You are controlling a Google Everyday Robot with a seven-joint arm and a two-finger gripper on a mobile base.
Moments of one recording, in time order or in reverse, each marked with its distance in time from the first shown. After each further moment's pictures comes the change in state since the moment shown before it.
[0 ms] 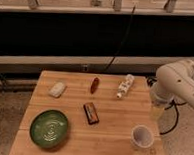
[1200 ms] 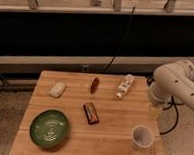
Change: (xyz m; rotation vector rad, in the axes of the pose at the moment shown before) arm -0.027 0.001 0.008 -0.006 -0.003 -0.031
